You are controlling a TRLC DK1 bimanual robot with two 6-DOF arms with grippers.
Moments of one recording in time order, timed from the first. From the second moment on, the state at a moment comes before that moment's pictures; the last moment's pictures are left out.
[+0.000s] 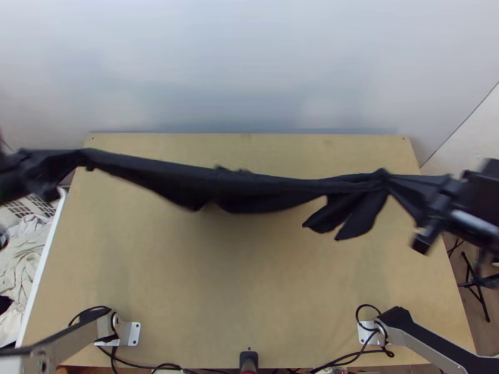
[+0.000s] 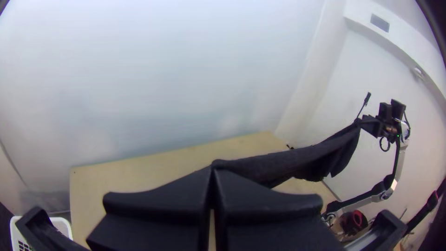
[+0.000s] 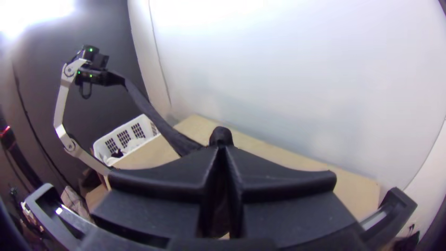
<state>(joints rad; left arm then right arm) 0.20 1.21 2.13 -1.42 0.68 0.15 0.46 1.03 1.89 -1.13 -0.33 0.05</state>
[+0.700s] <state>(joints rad) 0.22 0.85 1.54 -1.22 0.69 0.20 0.43 0.87 1.26 -0.90 -0.35 0.01</state>
